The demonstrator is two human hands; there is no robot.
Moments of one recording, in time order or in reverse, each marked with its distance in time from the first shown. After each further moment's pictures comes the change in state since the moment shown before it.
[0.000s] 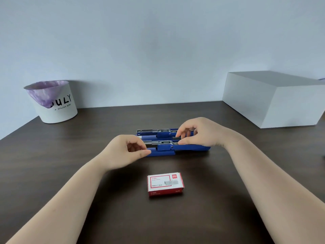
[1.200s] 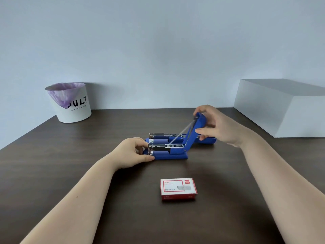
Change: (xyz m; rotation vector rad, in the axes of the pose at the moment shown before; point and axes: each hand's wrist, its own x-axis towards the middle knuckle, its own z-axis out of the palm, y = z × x) left_hand 0.012 -0.026 -0.013 0.168 -0.062 -0.028; right_hand 0.005 -0.003 -0.015 0.470 0.078 -0.062
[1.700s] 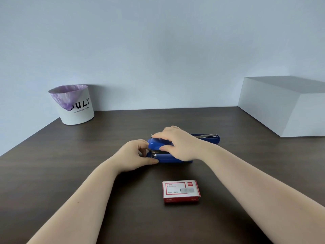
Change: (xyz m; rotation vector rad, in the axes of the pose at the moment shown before) left_hand -0.005 0.006 -0.001 -0.018 -0.023 -0.009; right_hand 0.034 -0.010 0.092 -0.680 -0.165 -0.202
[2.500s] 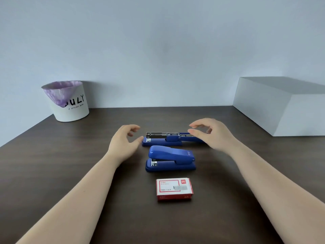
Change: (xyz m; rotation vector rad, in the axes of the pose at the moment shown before) left_hand 0.021 -0.015 0.009 -0.050 0.466 -0.108; right_hand -0.052 0.073 -0.028 0.274 0.383 0.361
